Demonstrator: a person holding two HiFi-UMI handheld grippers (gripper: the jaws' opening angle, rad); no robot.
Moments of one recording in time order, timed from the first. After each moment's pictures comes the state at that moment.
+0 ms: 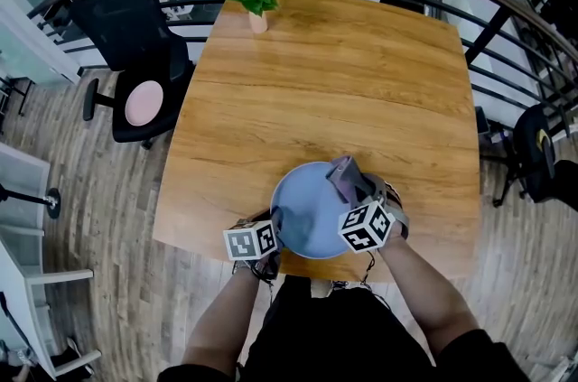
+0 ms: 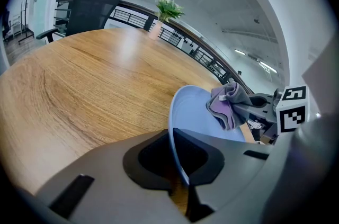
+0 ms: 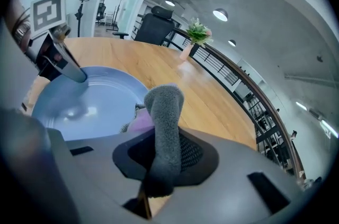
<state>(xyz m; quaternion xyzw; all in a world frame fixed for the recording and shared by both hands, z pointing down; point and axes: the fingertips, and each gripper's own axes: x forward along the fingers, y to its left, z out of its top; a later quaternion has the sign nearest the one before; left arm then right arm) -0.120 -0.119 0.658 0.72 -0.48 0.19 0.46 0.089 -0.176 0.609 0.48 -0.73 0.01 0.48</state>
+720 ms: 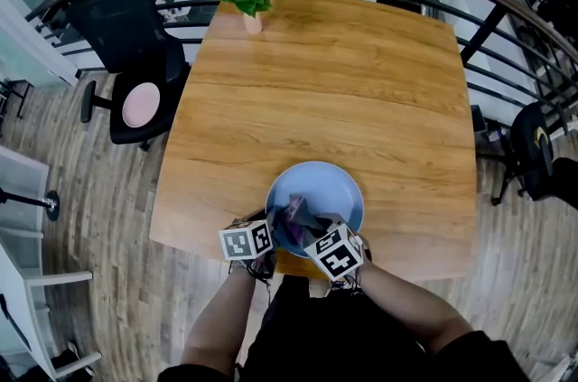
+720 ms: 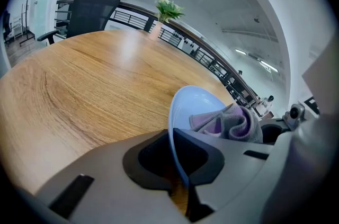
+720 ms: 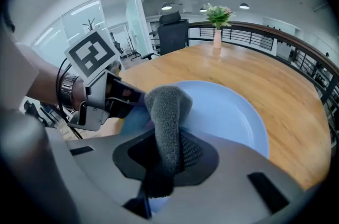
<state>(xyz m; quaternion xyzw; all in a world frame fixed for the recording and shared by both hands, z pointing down) -0.117 -0.119 0.657 0.72 -0.49 0.19 0.45 -0.029 -0.075 0.630 0.32 -0.83 0.24 0.39</state>
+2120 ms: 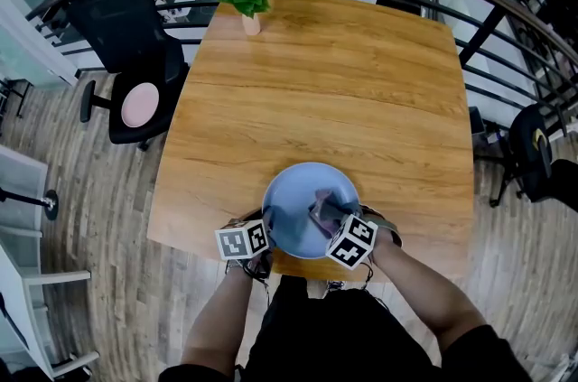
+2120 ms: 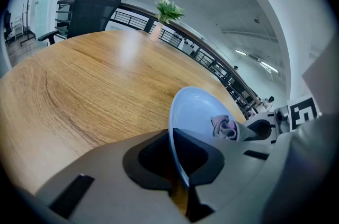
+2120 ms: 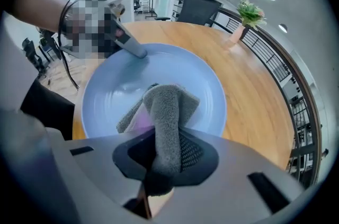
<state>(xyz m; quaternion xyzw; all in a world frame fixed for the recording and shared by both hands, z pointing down) -0.120 -0.118 0.657 0.72 -0.49 0.19 0.45 0.058 -0.086 0.661 0.26 -0.77 0.09 0.58</state>
